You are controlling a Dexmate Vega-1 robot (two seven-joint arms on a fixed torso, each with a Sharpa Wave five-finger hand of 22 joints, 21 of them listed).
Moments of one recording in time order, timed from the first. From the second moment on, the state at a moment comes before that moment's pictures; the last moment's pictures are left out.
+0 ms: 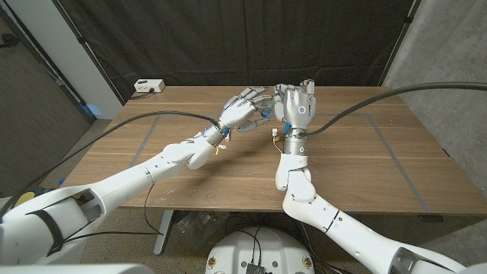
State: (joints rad) left arm 0.53 0.69 0.93 -1.43 1.07 -0.22 0.89; left_hand 1.07 0.06 0.18 -0.07 0.34 1.06 -0.07 0.43 0.18 0.39 -0.21 0.31 0.33 0.19 -0.04 0.24 0.33 0.08 0.03 0.79 0.20; right arm -0.88 -0.34 -0.84 -1.76 -0.96 -0.76 -0.98; right_hand 1.07 0.16 0.14 -0.08 0.32 1.03 -0.20 0.36 0.23 0.99 -0.20 0.56 0.91 0.89 -0.12 0.40 1.08 -0.01 -0.03 1.28 0.21
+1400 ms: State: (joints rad) left arm 0.56 0.72 0.91 -1.50 1.12 -0.20 0.86; left_hand 1.09 0.07 0.12 -0.06 0.42 1.06 -0.06 0.43 0.21 0.31 -0.18 0.40 0.47 0.16 -0.04 0.24 0.40 0.04 0.04 0.80 0.21; right arm -0.89 -0.31 -0.82 -1.72 -0.94 -0.71 -1.10; right_hand 1.02 0.13 0.26 -0.10 0.34 0.69 -0.20 0.18 0.26 0.80 -0.17 0.23 0.56 0.81 -0.10 0.18 0.70 0.09 -0.04 1.31 0.18
